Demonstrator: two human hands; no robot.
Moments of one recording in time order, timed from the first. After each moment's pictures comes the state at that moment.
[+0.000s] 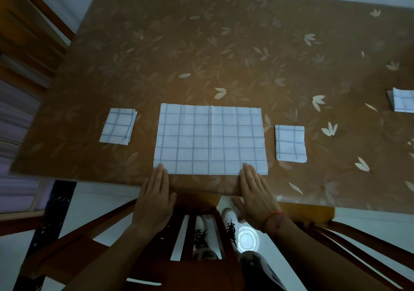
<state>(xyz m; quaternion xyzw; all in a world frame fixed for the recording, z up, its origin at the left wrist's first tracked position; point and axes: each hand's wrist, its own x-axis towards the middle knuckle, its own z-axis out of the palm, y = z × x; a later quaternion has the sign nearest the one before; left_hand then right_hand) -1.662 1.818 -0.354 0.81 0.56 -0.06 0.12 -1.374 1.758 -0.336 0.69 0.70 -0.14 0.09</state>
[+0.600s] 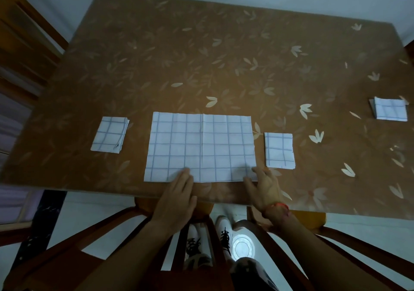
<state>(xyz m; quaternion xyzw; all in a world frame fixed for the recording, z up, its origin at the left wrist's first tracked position) -1.591 1.823 -0.328 0.85 0.48 0.01 0.22 -1.339 1.785 -0.308 0.84 0.43 -0.30 -0.10</state>
